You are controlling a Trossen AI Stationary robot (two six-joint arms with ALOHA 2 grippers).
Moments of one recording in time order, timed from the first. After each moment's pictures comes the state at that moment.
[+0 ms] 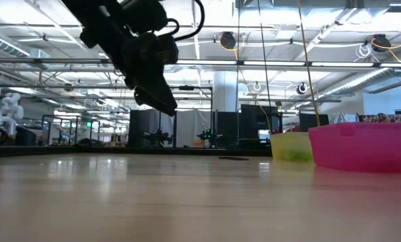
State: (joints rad) left arm 0.07 1.50 0.84 -0.14 0.12 -0.21; right arm 0.87 1.21 0.81 -0.66 -0.02 1.06
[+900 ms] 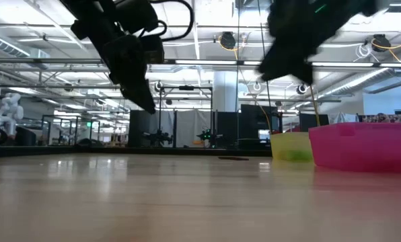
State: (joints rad) left arm 0.13 1.41 0.84 -0.36 0.13 -0.12; right arm 0.20 1.25 0.81 -0.29 0.19 0.77
